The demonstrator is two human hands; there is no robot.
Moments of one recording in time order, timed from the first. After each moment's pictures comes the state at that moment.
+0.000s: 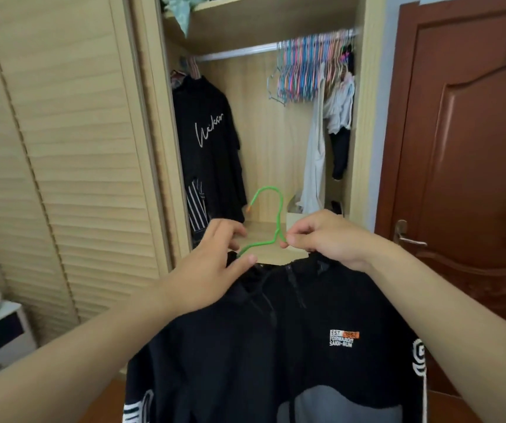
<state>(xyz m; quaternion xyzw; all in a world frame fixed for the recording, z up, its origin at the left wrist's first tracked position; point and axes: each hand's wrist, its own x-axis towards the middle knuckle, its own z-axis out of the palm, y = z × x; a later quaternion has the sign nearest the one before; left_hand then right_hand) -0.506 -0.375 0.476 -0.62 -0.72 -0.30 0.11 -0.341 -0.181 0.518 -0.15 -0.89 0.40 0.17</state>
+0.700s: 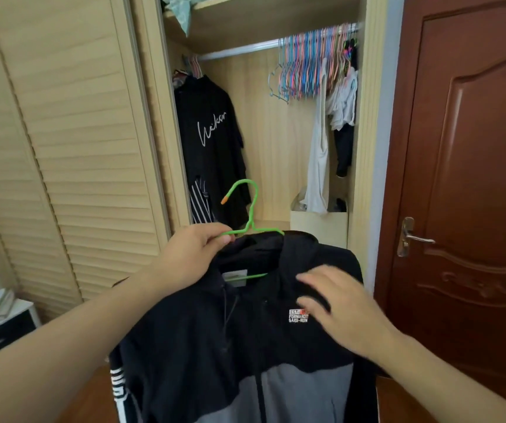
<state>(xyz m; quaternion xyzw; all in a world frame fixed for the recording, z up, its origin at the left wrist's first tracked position) -0.534 -0.371 0.492 -0.54 -0.77 -0.34 0.09 -0.309 -0.179 0.399 -0.06 -0.92 0.02 0.38</state>
